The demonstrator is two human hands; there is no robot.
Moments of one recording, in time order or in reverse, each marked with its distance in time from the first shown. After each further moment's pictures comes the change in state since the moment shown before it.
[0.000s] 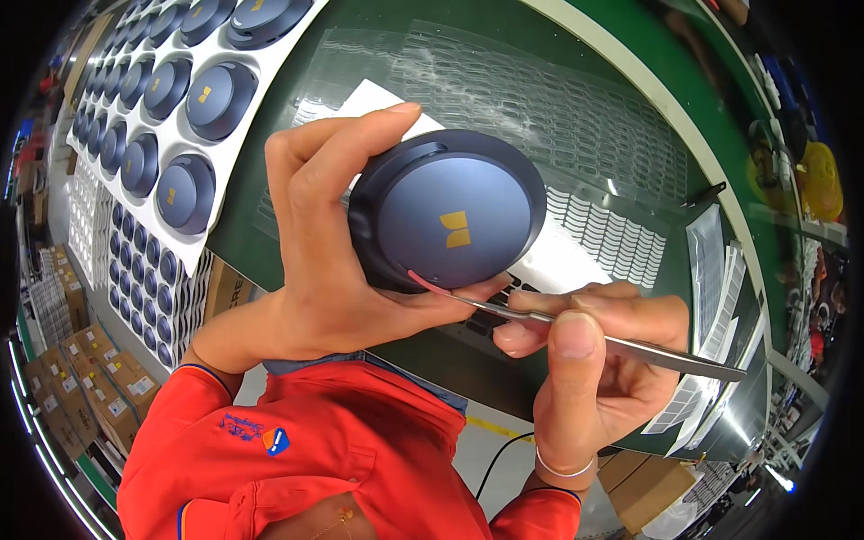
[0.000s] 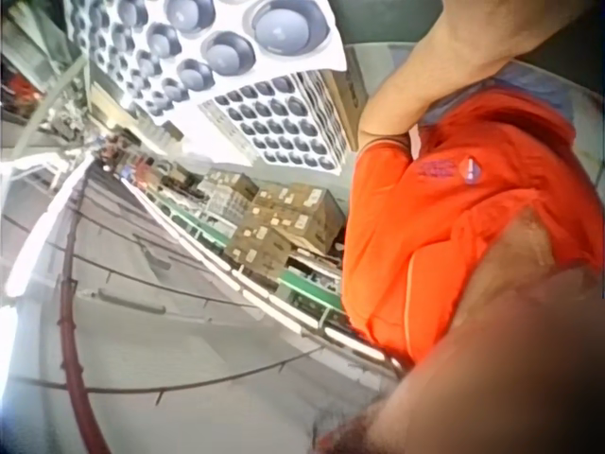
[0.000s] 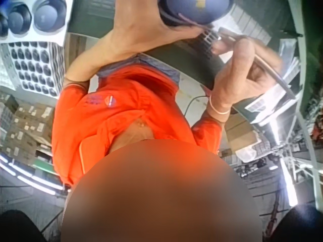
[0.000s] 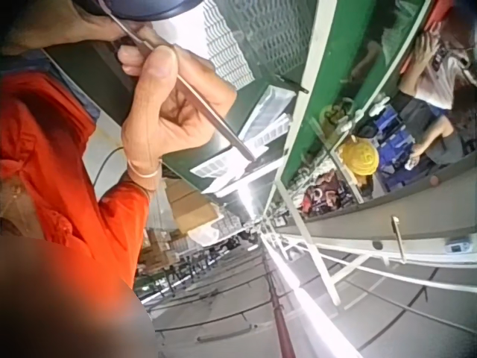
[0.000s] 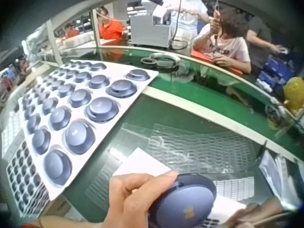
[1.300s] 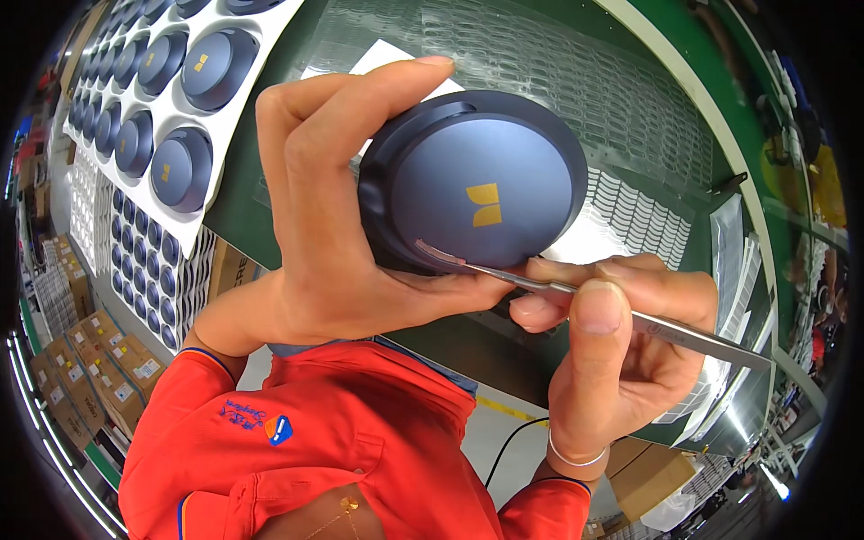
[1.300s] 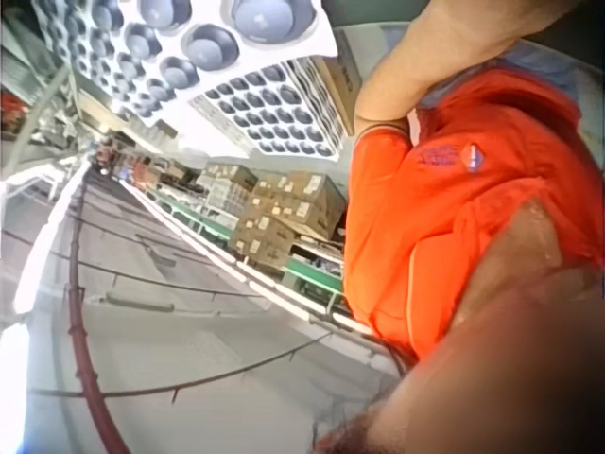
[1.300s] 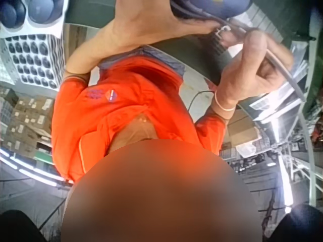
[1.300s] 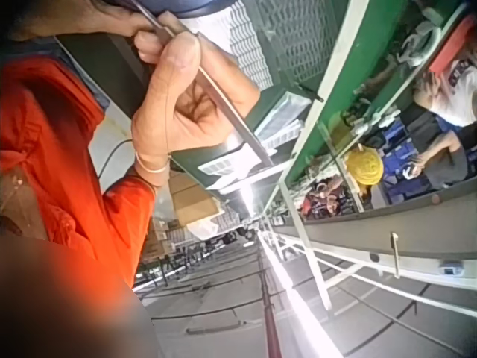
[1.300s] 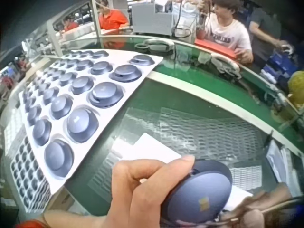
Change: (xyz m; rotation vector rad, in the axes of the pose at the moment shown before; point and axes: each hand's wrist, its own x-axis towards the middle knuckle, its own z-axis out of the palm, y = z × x) left_hand -0.003 -0.006 -0.004 0.026 -0.004 0.041; right_hand 0.000 0.011 -0.002 0.079 -0.064 0.041
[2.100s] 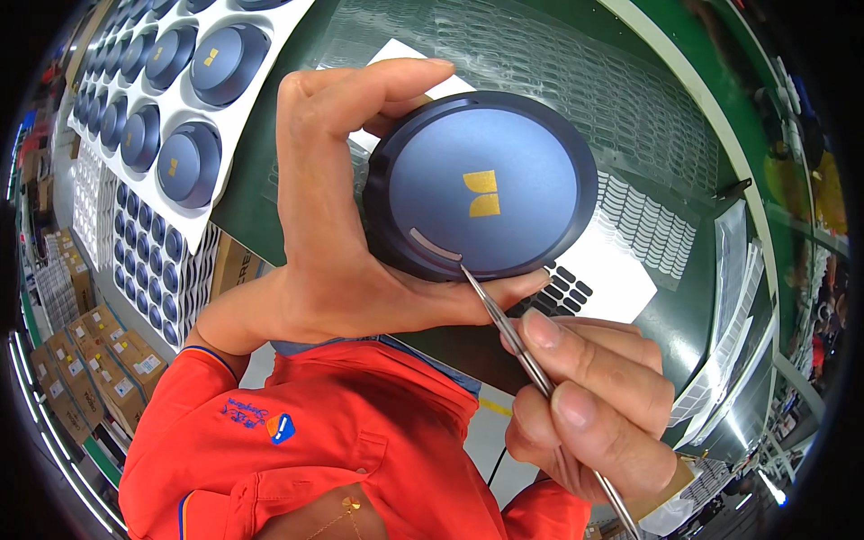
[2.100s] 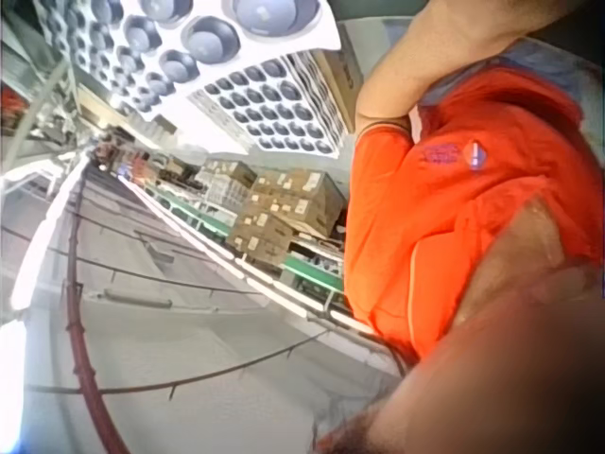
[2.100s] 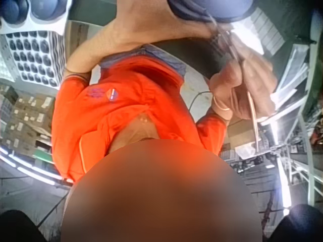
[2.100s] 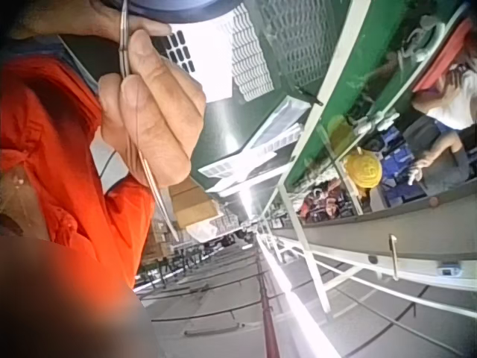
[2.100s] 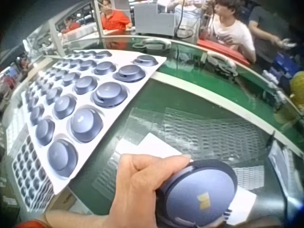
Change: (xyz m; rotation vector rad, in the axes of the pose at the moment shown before) left_hand 0.001 0.003 -0.002 -0.178 0.006 -0.149; right_hand -0.009 0.002 -0.009 -0.428 -0.294 -0.634
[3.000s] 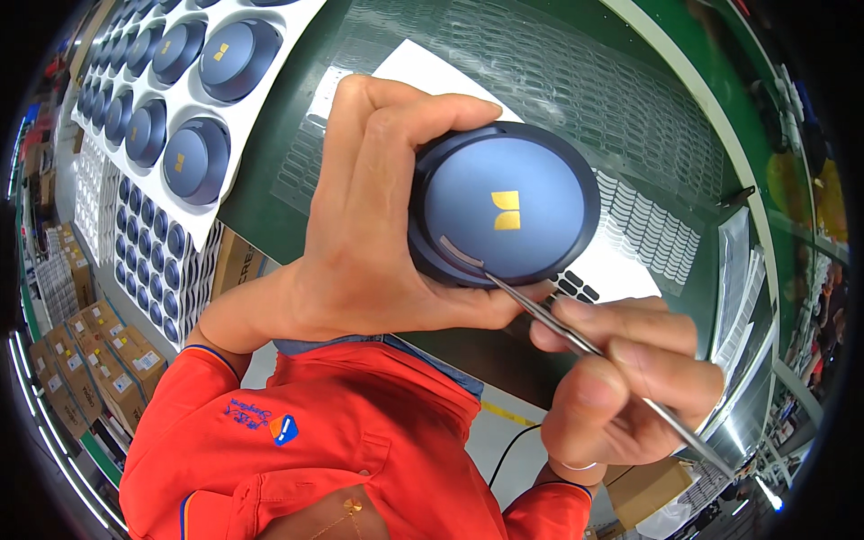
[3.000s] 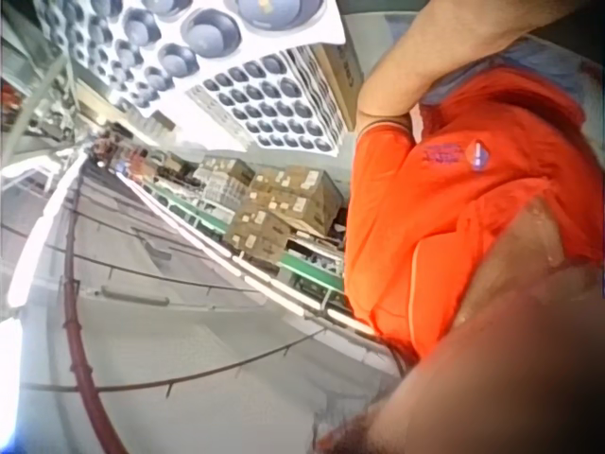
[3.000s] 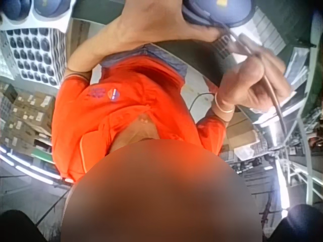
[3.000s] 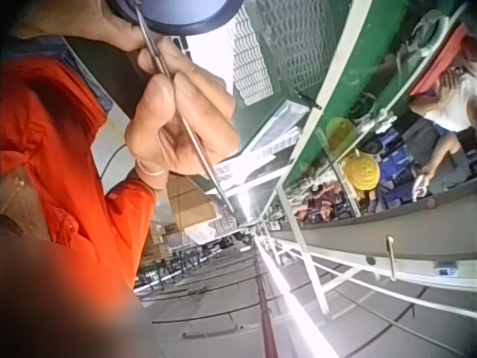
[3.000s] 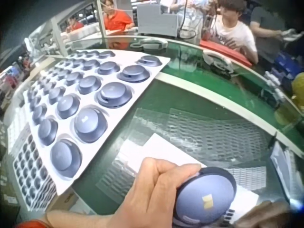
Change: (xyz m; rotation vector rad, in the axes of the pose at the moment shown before) left_hand -0.004 -0.004 0.002 0.082 -0.058 0.027; right_hand 0.000 0.001 0.010 0.188 0.208 0.269
